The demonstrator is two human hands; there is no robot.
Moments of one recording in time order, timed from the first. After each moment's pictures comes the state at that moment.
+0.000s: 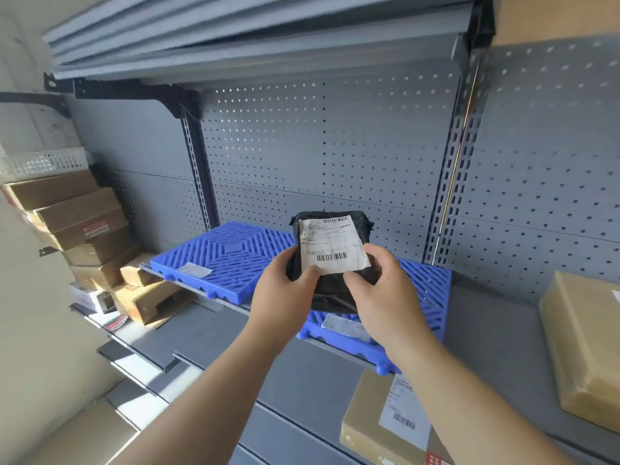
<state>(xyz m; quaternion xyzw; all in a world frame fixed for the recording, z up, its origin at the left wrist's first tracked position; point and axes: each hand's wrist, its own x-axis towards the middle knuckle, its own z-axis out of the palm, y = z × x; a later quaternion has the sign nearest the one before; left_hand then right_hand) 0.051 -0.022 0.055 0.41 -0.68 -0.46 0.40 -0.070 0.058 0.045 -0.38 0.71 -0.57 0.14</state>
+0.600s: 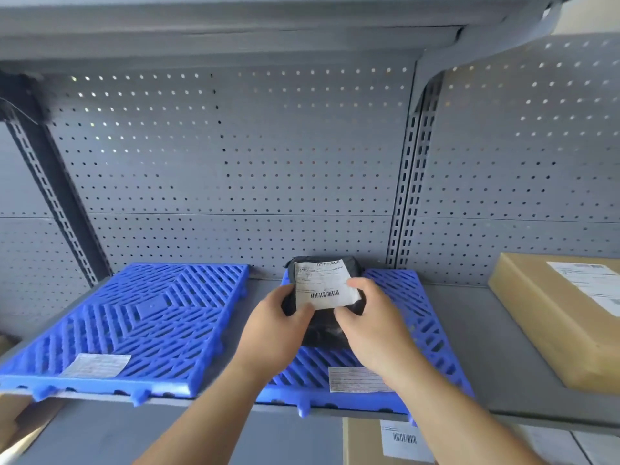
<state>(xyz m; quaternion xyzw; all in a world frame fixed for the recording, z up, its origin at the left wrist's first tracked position) 0.001 -0.161 0.005 0.28 -0.81 -0.47 0.21 -0.087 -0.027 0.007 -0.23 0.83 -0.49 0.10</state>
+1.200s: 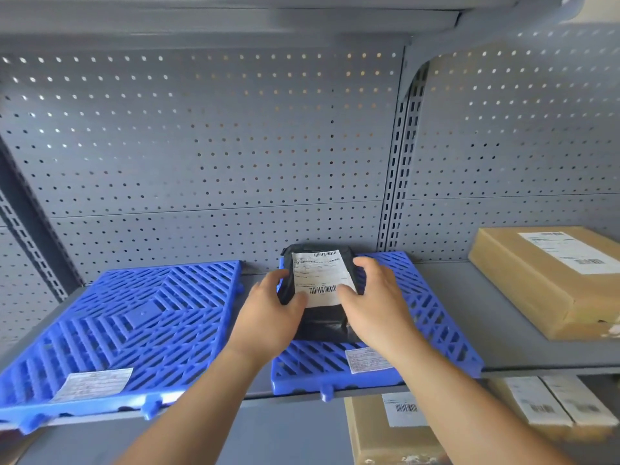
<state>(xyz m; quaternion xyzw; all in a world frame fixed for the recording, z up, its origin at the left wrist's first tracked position) 0.007 -0.208 0.000 0.24 -0.85 -0.43 0.16 -0.069 -0.051 0.012 -0.18 0.88 -0.44 0.01</state>
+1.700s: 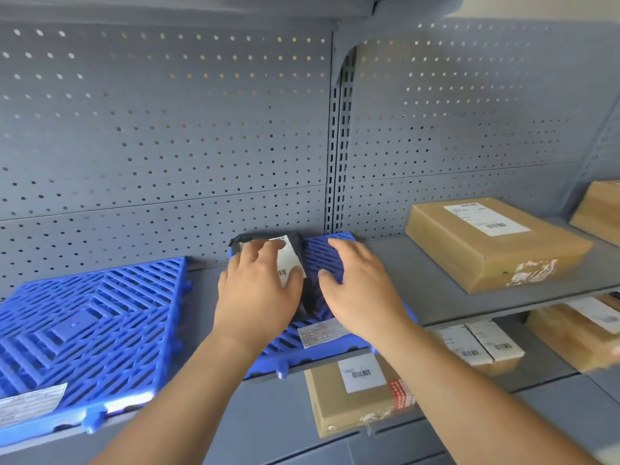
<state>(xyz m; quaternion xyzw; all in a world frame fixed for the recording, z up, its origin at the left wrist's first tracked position) 0.000 -0.150 0.025 0.15 -0.94 -0.23 0.23 -0.053 0.000 0.023 -0.21 0.91 -0.34 -0.10</state>
